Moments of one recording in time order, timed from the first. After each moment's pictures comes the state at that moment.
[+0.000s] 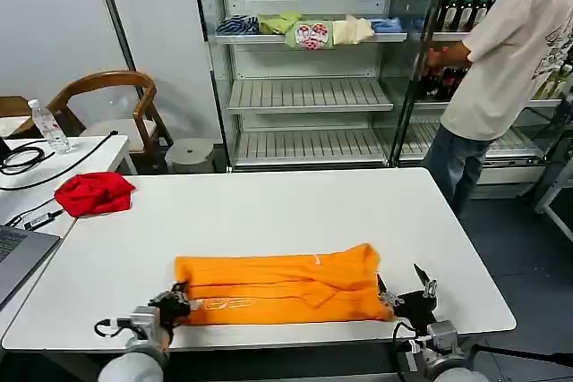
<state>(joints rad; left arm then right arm) 1.36 -0.89 -0.28 -1.96 -0.65 0.39 -0.52 -1.47 1.08 0.41 2.00 0.22 -0.23 0.18</state>
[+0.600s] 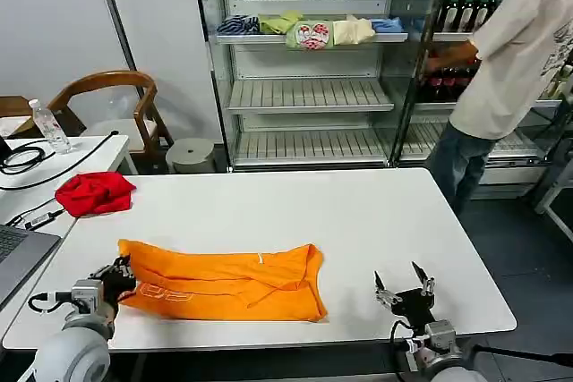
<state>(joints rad) 1.40 -0.80 -0.49 -2.04 -0.67 0.45 -0.48 -1.48 1.09 0.41 2.01 0.21 -0.23 0.18</state>
